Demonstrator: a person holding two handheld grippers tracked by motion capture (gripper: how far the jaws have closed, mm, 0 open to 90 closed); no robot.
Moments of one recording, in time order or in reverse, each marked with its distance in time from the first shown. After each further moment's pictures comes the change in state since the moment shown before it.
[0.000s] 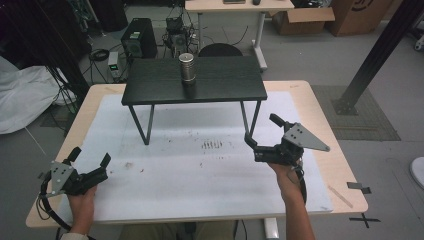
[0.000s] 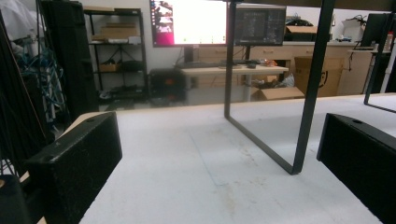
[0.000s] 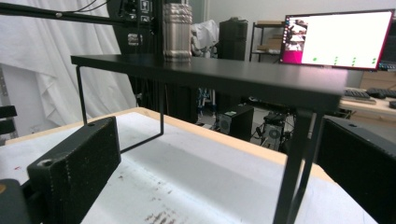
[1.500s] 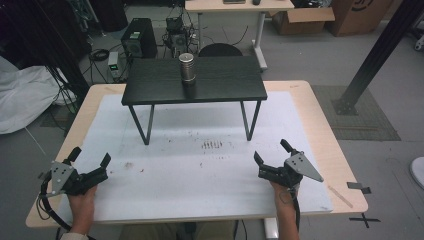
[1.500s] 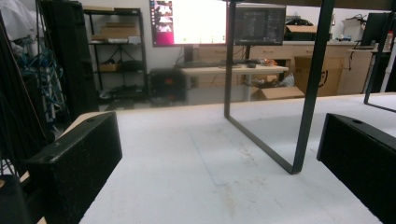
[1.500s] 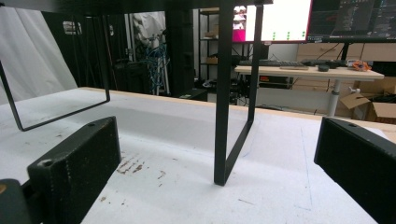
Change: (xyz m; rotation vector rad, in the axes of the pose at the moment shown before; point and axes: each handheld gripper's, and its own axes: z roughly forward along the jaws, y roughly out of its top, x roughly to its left) left arm 0.000 0.000 0.000 0.001 0.000 0.000; right arm -0.004 -0.096 -0.025 0.017 -0.234 0.043
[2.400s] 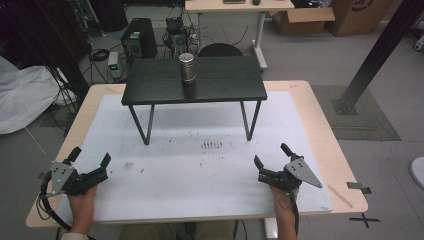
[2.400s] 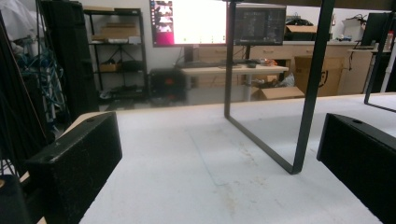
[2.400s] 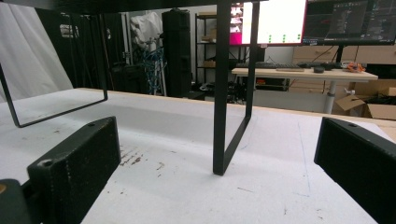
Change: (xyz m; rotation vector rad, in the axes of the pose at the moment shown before) left arm 0.000 0.000 0.000 -0.001 0.001 0.001; right arm 0.002 -0.014 -0.006 -0.019 -0.009 0.000
